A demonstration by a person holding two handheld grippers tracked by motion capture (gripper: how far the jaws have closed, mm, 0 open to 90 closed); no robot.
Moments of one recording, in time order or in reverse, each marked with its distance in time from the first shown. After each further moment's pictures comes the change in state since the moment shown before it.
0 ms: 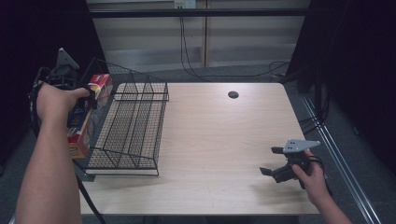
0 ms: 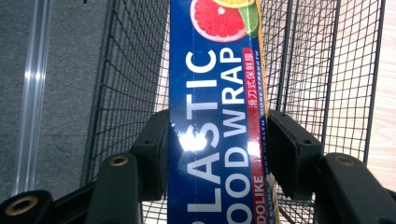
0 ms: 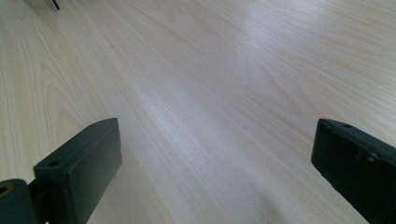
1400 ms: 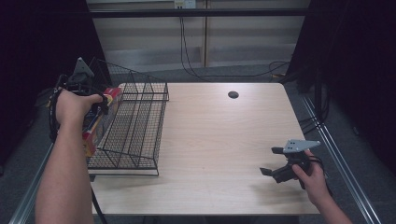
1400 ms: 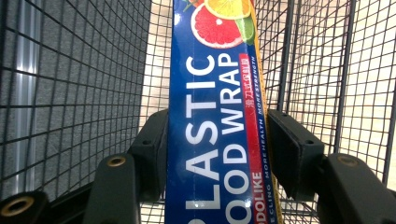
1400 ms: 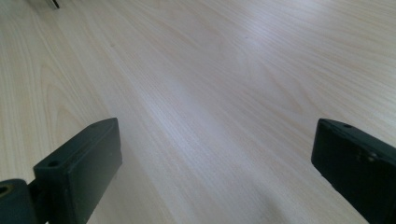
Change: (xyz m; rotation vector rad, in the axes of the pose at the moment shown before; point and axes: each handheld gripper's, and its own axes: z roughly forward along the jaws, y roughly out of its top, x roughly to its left) left arm -0.016 0.002 0.038 0.040 0.002 0.016; right arm -0.001 -0.001 0.000 0.005 0.006 0.004
